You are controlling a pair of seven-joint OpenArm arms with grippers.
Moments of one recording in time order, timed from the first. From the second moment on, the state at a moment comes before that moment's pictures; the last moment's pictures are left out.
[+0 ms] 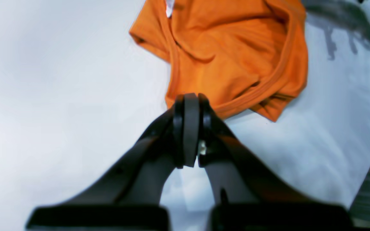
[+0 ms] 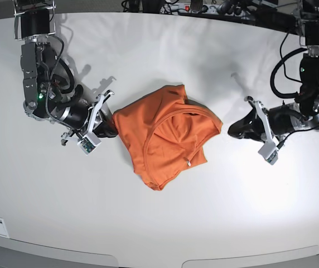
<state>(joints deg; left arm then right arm) -3.9 -34.1 -2.2 95.5 -63.0 -37.8 62.9 1.3 16.7 -3.3 94.3 24.0 40.7 -41.3</state>
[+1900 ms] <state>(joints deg) -8.6 -15.9 -5.9 95.1 -35.1 -31.5 50.3 1.3 17.8 -3.3 94.3 24.0 40.7 -41.7</state>
